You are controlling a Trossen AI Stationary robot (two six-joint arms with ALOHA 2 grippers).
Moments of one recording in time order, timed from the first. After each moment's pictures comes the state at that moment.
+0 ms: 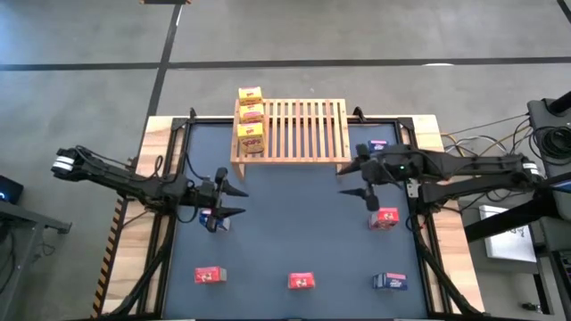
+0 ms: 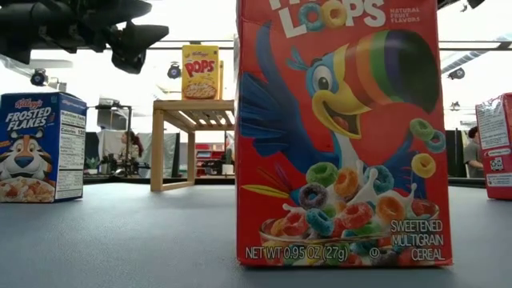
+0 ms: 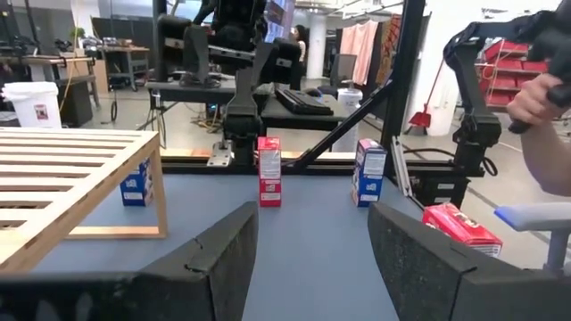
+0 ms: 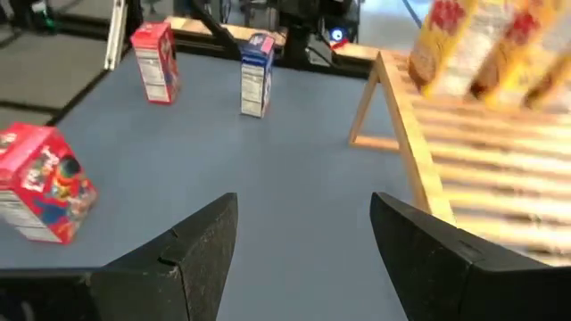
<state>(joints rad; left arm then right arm) -0.20 0.82 0.25 0.58 -0.10 -0.07 -0.06 0.87 0.74 -0.27 -0.13 -0.17</state>
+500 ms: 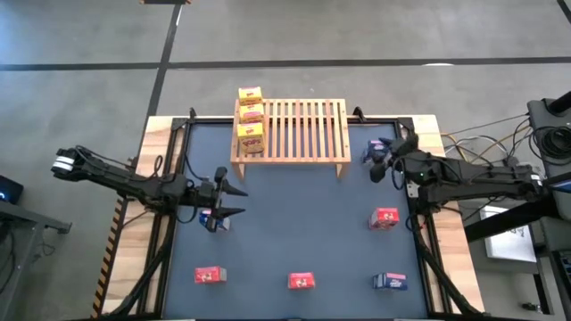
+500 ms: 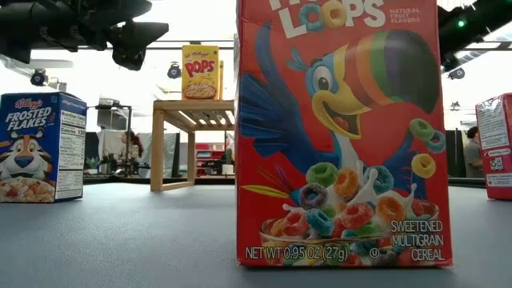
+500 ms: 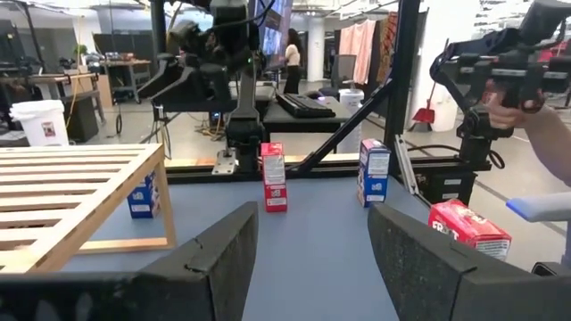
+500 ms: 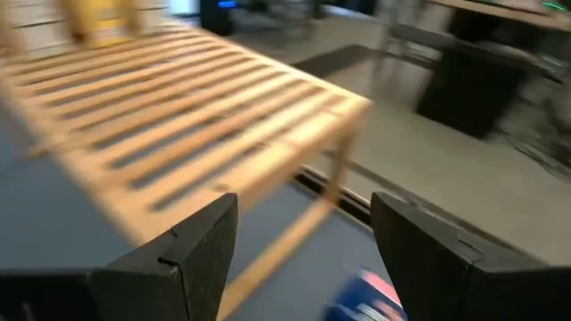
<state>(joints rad) -0.20 0.82 0.25 0.59 -0.10 -0.01 -0.07 0.49 0.53 -0.42 0.77 0.23</state>
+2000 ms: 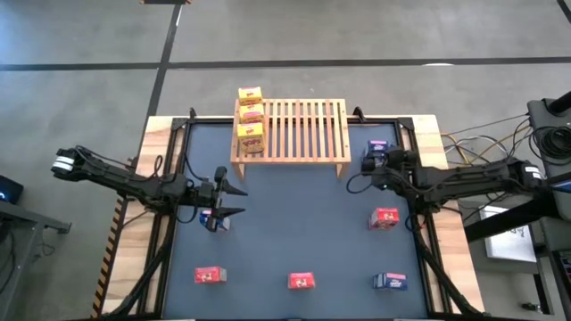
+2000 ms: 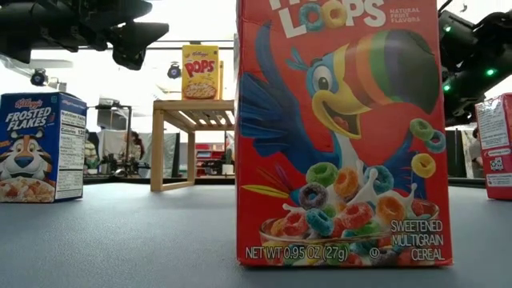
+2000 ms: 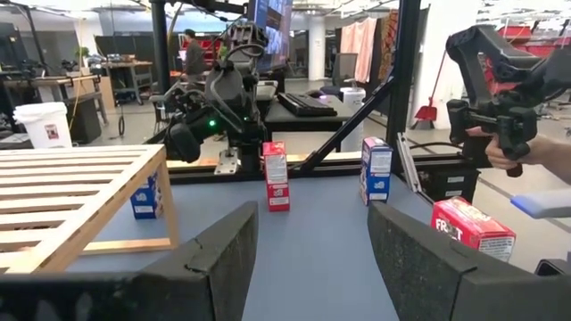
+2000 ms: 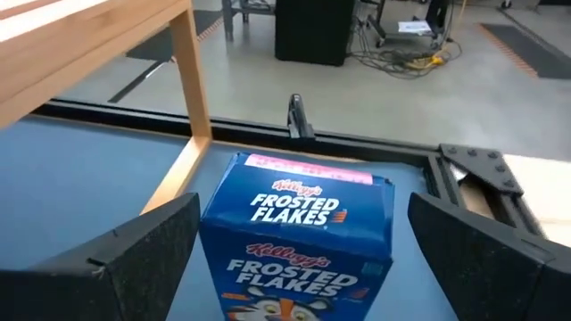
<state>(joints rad) -0.20 0.82 0.25 0.59 -0.10 0.00 -0.12 0.86 0.32 -0.38 1.08 0.85</state>
